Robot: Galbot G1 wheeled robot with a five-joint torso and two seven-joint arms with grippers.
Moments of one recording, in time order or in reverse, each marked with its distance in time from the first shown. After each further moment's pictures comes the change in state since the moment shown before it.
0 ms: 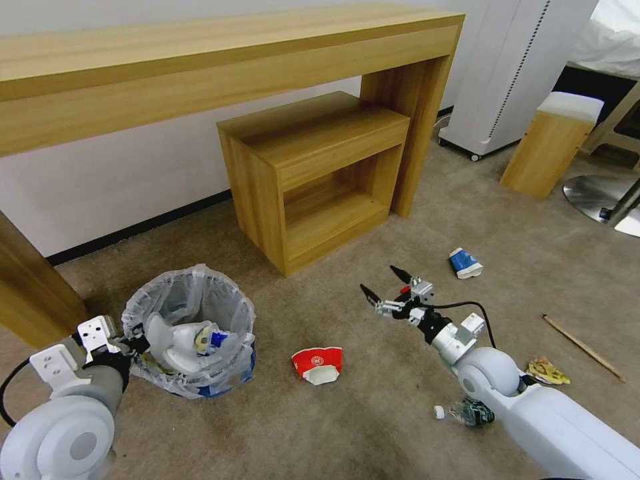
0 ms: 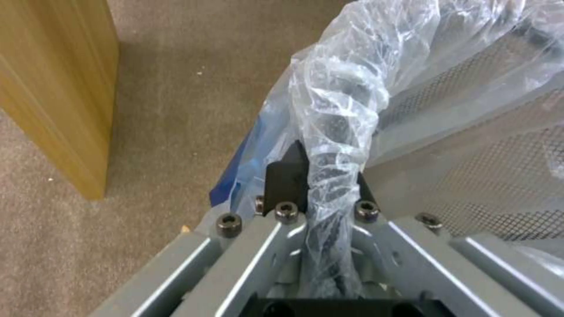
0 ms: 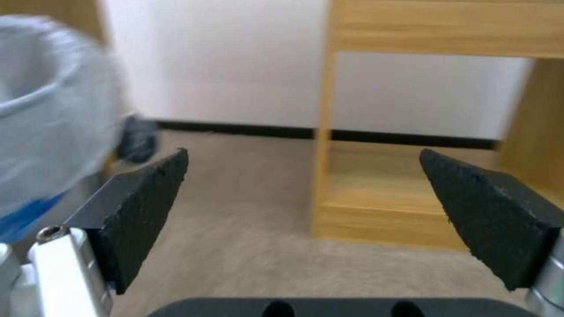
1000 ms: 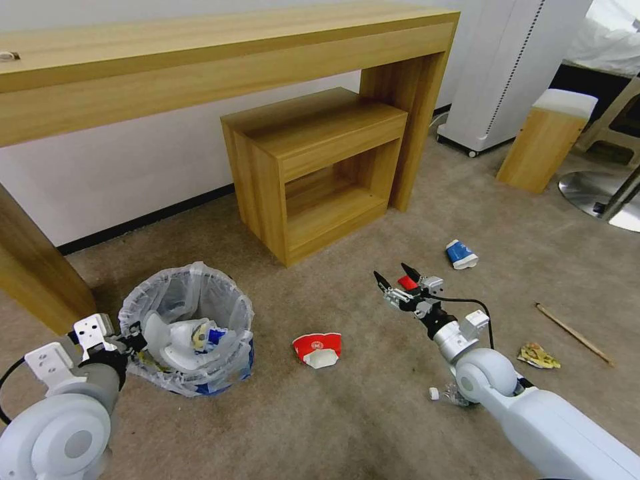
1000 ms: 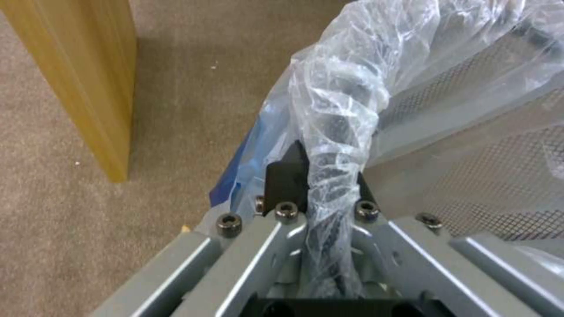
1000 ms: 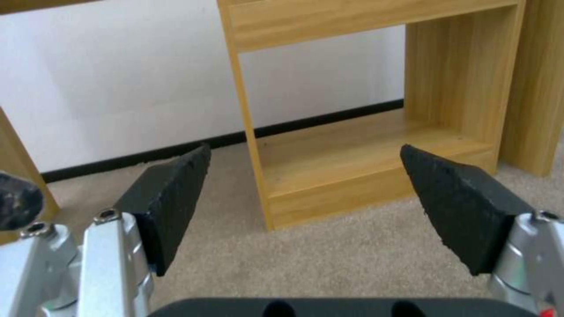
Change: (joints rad) left arm -0.008 0.011 -0.025 -0.004 -0.029 0.006 -0.006; right arm -0.029 0.067 0.055 0.010 0.139 -0.069 0.266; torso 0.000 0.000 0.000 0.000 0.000
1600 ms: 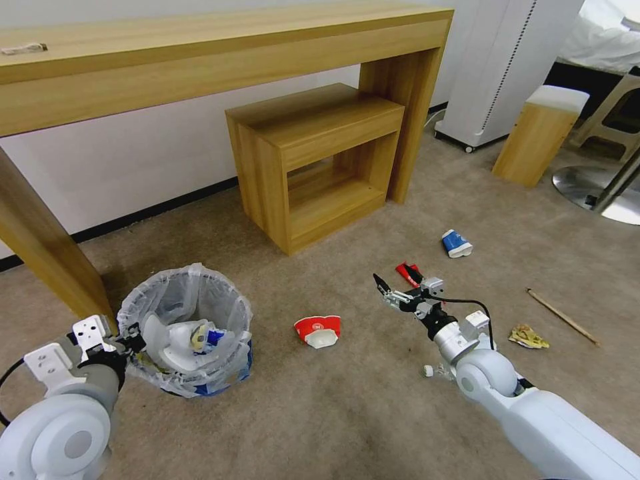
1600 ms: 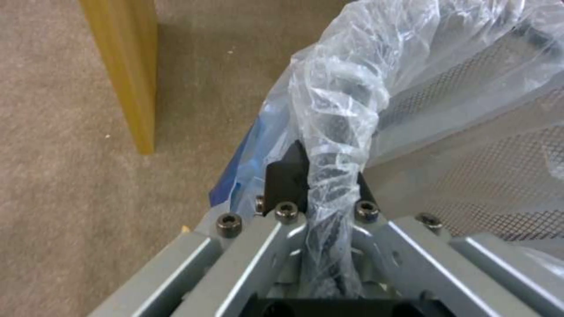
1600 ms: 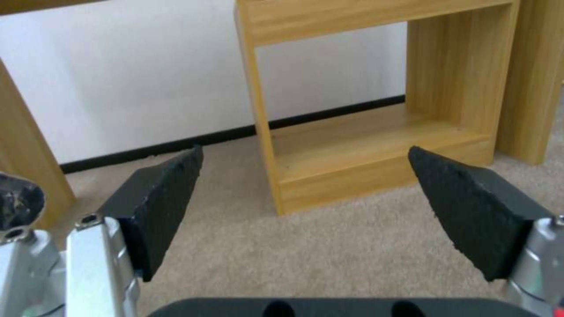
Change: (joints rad) left arm -0.001 -0.004 0.002 0.000 -0.001 0.005 -0.009; right arm -0.001 -0.001 -0.002 -0.005 0.000 0.003 0.000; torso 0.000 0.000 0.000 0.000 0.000
